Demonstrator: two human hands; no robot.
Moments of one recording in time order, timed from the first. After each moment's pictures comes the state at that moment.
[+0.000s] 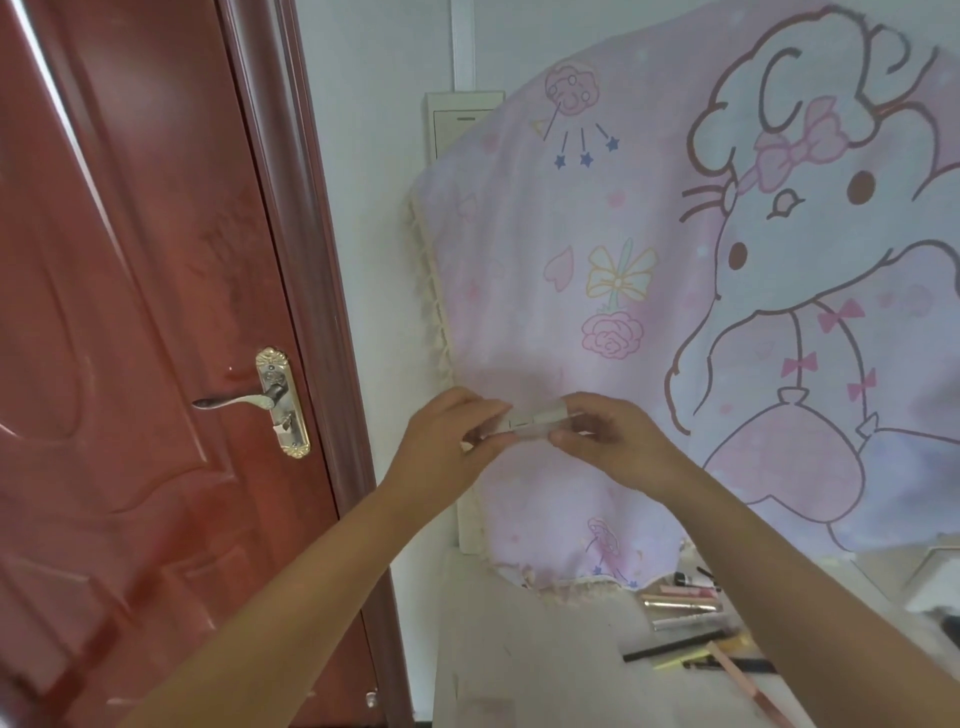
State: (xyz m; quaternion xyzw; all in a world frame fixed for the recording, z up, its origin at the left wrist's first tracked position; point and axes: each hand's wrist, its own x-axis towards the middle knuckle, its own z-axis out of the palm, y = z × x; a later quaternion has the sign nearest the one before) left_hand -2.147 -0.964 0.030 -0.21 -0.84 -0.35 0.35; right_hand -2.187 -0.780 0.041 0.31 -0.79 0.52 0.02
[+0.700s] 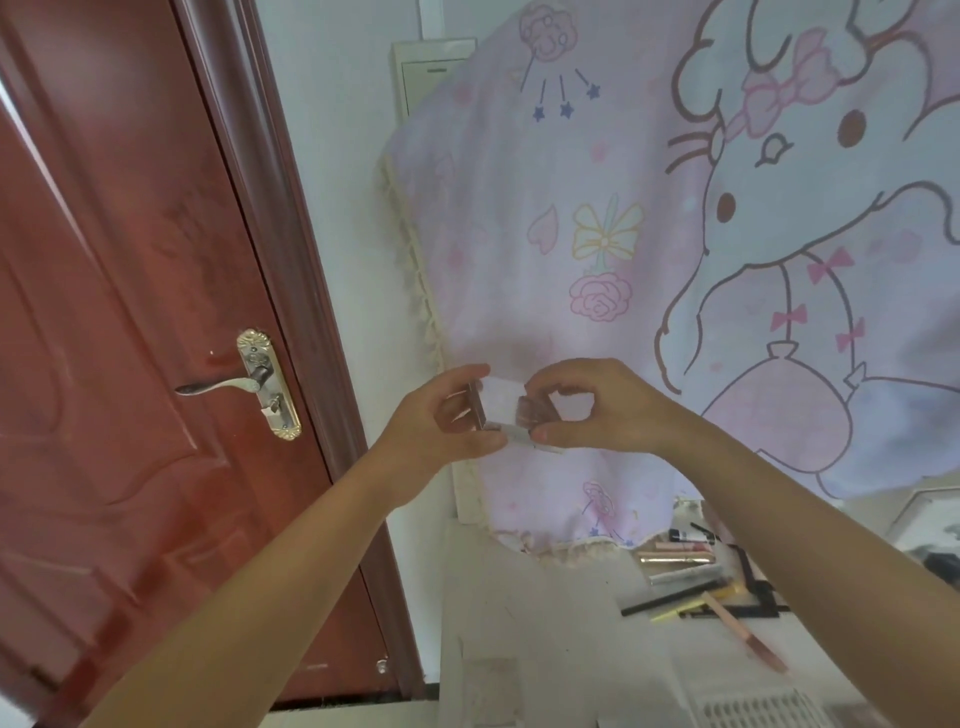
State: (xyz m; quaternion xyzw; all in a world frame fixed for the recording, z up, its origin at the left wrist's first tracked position) left_hand -2.136 -0.967 0.029 -0.13 -0.69 -0.71 0.03; right_hand -2.174 -0.780 0.053 0.34 -0.85 0.40 0.02
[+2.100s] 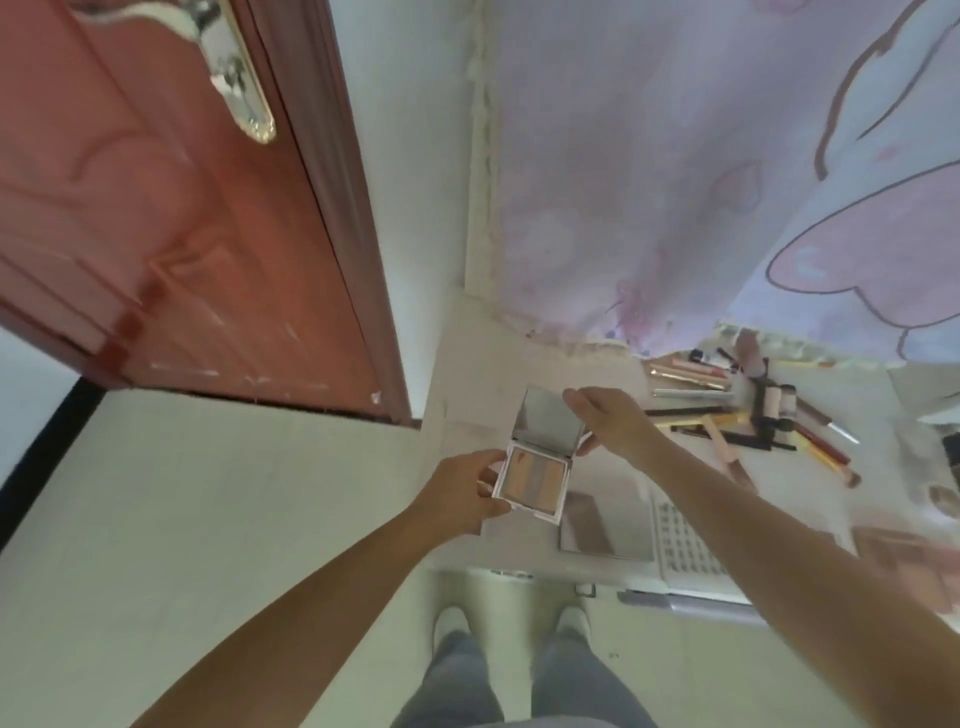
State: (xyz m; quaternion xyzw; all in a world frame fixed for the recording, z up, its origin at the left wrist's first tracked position) left_hand -2.062 -0.924 -0.210 0.12 -0.80 -0.54 -0.22; right_hand -2.174 -0.757 -0.187 0.07 -0.88 0.38 -0.27
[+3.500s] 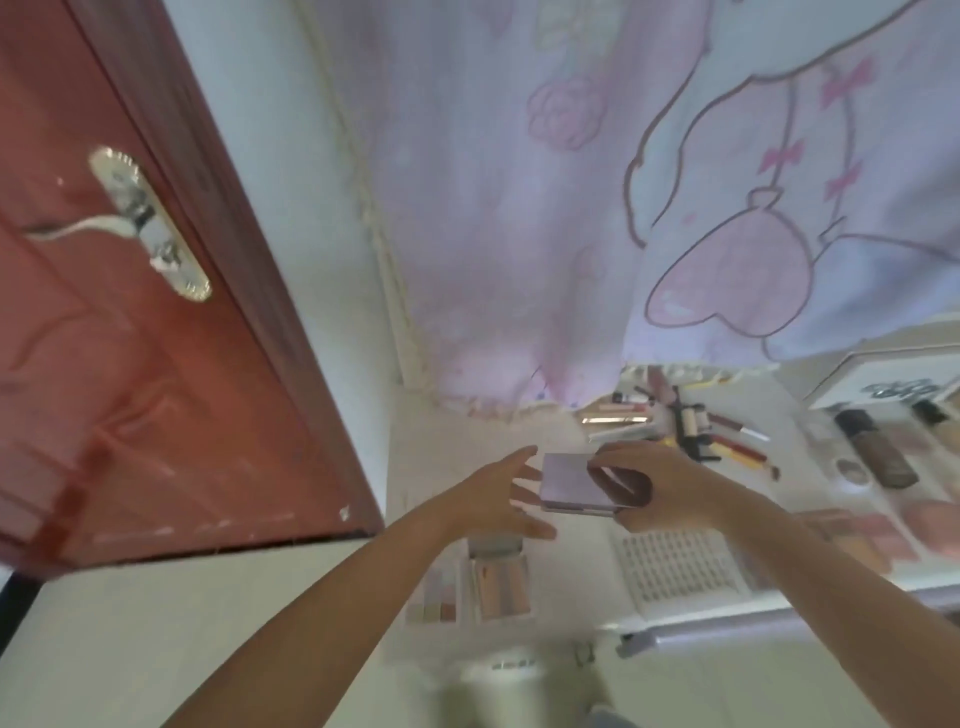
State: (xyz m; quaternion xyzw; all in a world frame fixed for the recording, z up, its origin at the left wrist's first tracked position) left_hand -2.104 -0.882 -0.148 -0.06 -0.80 -0.50 -0.33; right_hand -2.125 -0.670 -0.125 0.25 -0.92 0.21 -0.21
